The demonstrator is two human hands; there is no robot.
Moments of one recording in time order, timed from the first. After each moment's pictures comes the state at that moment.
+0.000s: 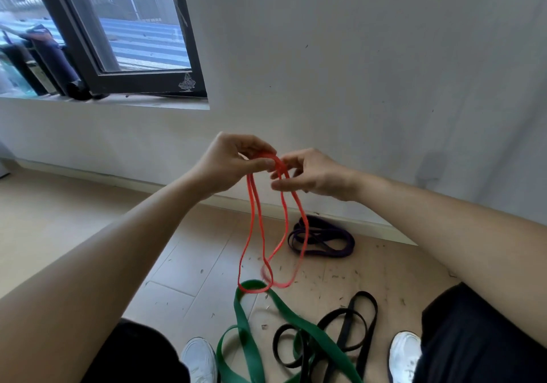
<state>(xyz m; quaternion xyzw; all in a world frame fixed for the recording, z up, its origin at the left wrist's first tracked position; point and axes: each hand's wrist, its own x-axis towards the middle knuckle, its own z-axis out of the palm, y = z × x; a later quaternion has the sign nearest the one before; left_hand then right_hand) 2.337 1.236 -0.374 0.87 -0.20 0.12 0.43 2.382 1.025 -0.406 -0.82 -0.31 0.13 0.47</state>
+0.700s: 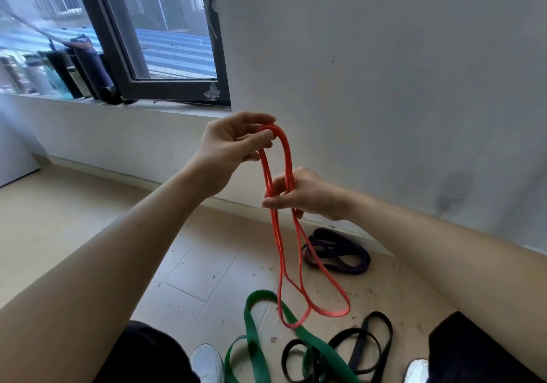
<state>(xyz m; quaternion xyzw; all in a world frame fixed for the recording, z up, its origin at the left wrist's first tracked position) 2.320 1.261 -0.343 0.74 -0.17 0.14 0.63 2.372 1.078 -0.406 -0.81 -0.33 0.17 0.46</state>
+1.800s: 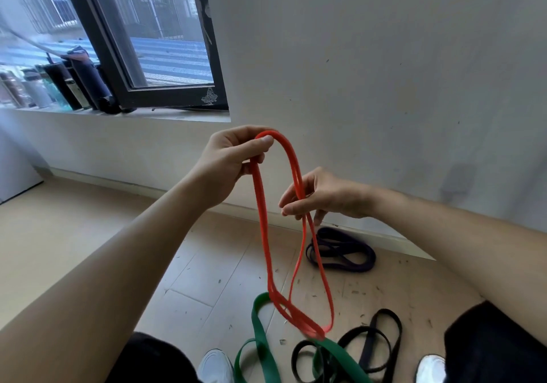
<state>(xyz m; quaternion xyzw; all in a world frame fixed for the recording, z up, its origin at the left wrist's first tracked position) 2.319 1.259 -0.347 0.74 -0.13 0.07 0.66 2.373 1.044 -0.402 -0.78 -0.33 0.24 0.48</state>
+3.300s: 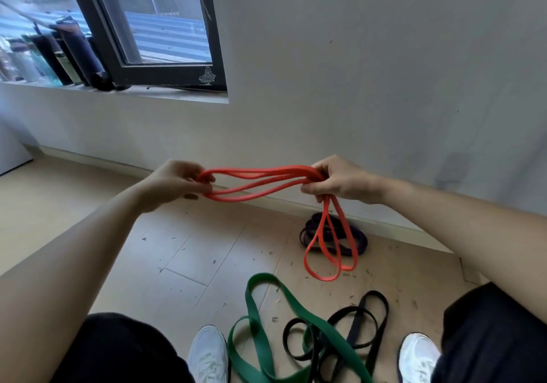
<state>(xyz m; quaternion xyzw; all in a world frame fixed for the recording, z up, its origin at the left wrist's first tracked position) 2.321 1.379 -0.416 0.89 0.02 -0.05 0.45 2.379 1.020 -0.419 -0.83 -0.29 0.17 0.45</state>
